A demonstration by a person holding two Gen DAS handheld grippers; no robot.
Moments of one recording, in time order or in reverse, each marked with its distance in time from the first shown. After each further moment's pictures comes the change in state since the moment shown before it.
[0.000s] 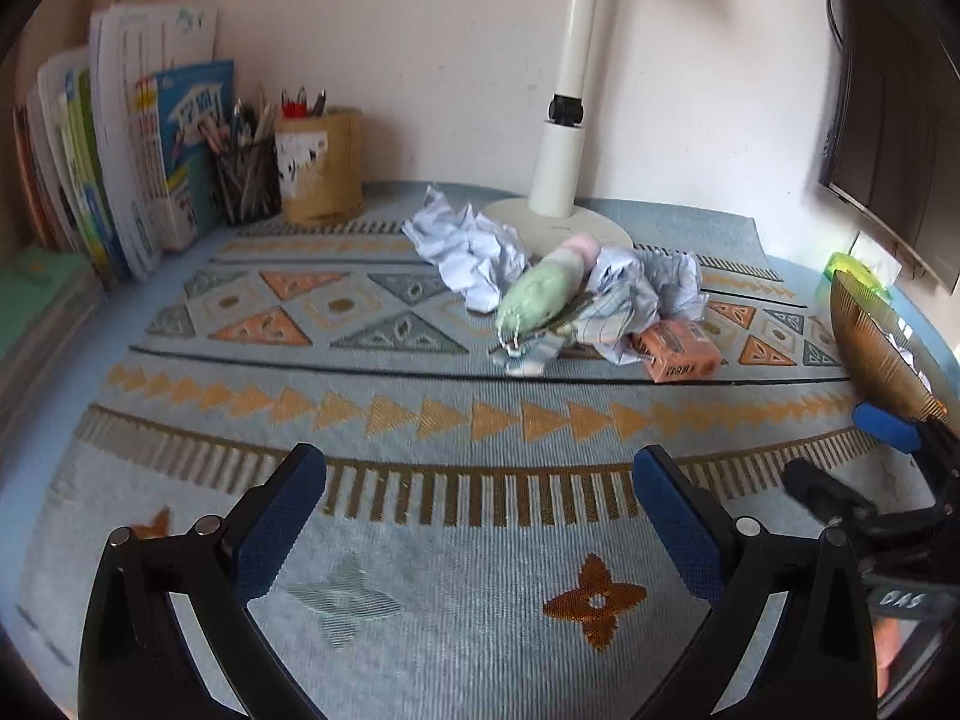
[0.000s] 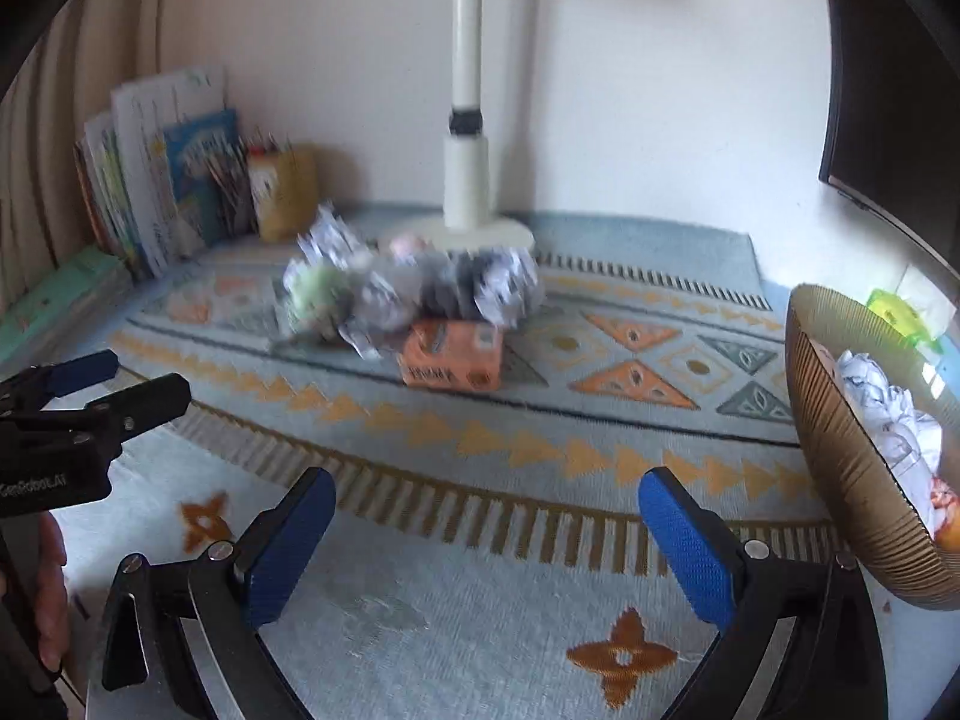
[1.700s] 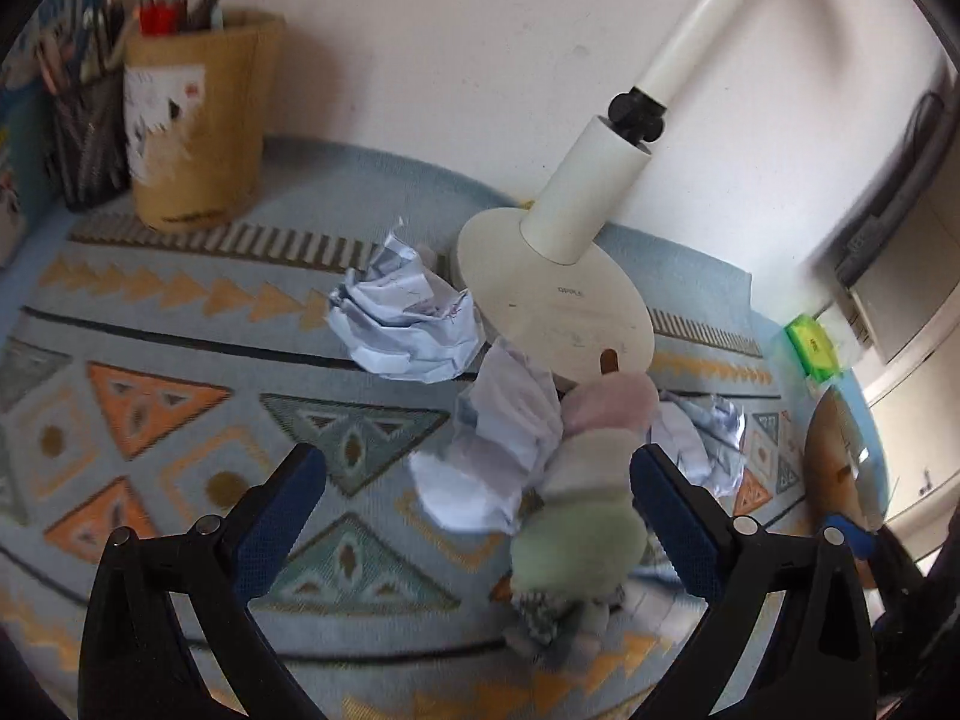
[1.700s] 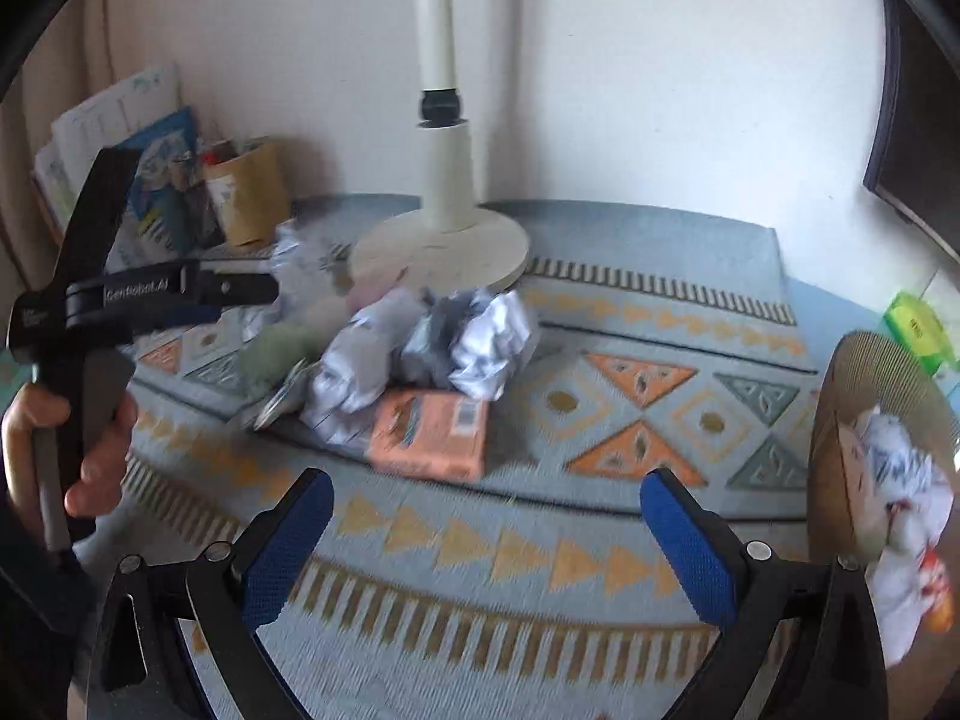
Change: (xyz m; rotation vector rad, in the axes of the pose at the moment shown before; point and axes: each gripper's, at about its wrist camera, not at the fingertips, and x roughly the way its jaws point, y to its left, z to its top) left arm 0.134 0.042 0.133 -0.139 0.214 -0.316; right arm 0.057 -0.022 0.078 0.053 0.196 0.011
